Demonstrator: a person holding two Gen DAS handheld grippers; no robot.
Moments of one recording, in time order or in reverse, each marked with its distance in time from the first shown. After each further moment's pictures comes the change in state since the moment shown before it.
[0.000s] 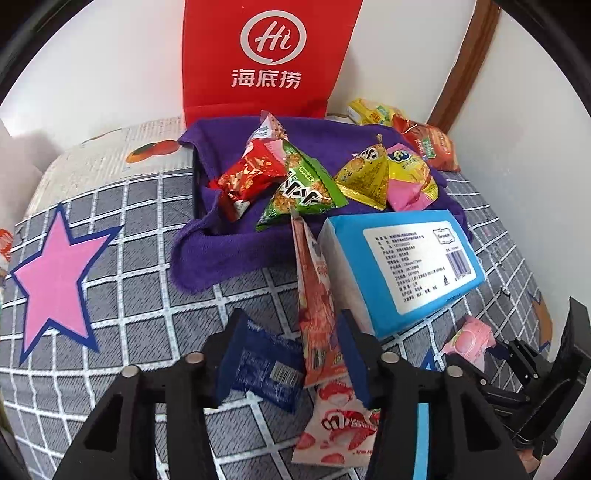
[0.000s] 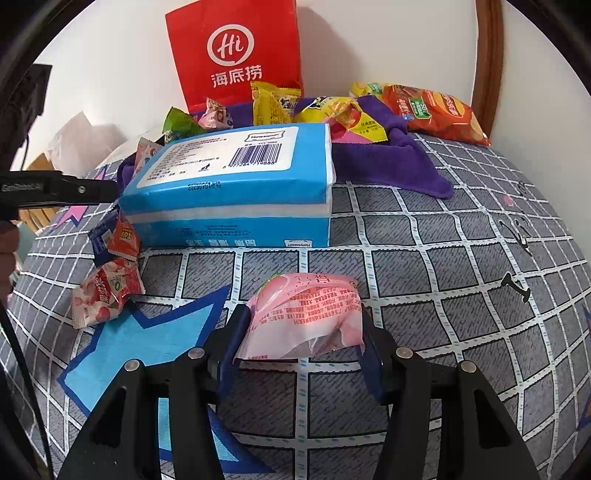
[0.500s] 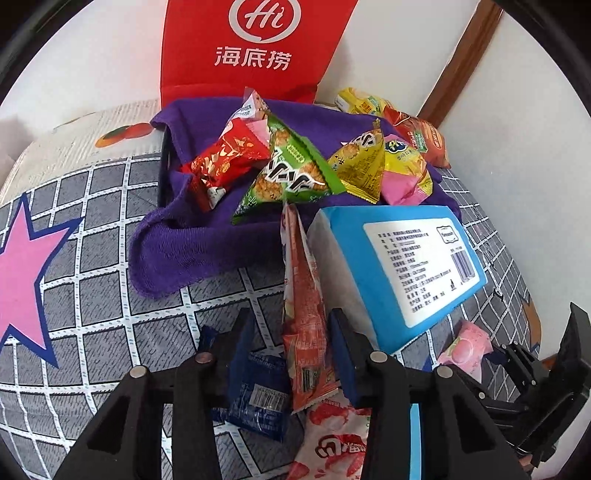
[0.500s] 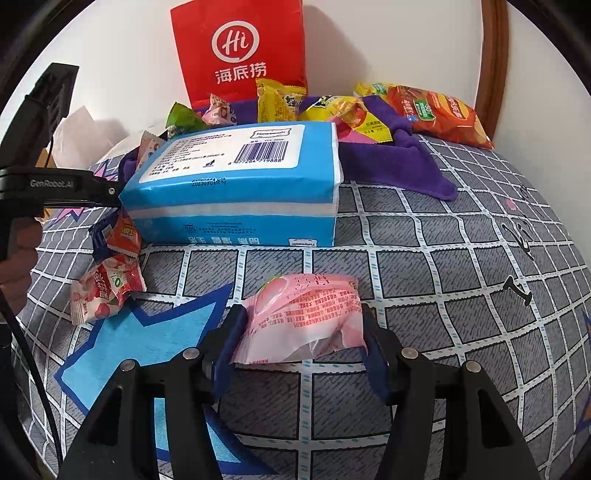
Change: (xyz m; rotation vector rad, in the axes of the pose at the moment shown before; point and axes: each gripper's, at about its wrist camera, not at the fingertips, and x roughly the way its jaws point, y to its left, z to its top) left arm 0.031 0.003 0.003 -0.012 0.031 -0.090; right arm 0.002 0.003 0.001 -0.023 0.005 -0.006
